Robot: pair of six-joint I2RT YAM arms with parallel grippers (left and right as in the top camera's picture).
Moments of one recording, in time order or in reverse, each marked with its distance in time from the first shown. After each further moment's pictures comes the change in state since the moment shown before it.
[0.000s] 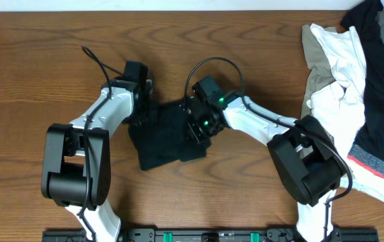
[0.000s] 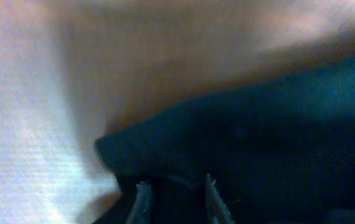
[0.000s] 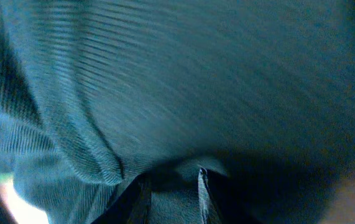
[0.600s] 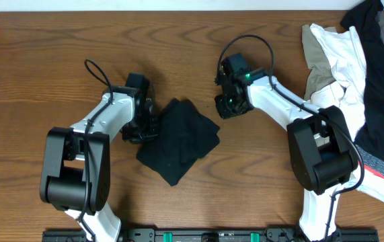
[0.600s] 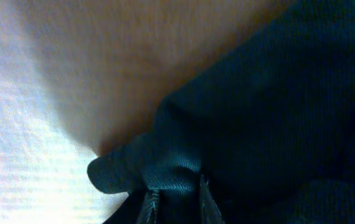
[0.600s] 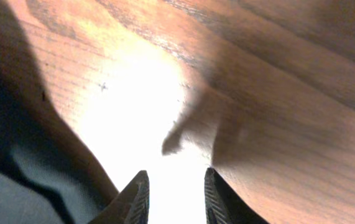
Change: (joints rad) left arm -0.017 -0.039 -0.055 -0.174 0.074 -0.078; right arm -0.185 0.018 0.141 -0.179 0.289 0.000
